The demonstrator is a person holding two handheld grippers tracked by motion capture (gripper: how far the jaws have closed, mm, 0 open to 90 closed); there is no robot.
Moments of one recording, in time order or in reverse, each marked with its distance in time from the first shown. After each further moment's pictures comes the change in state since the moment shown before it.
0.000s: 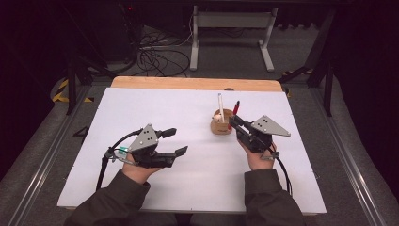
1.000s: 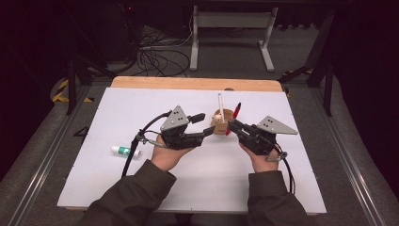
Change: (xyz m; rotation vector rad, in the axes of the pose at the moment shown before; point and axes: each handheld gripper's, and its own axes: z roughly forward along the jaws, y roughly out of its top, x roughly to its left) left arm -0.007 0.047 0.068 -0.053 -0.017 -0.038; right arm -0.001 0.007 -0.013 0.014 0.149 0.104
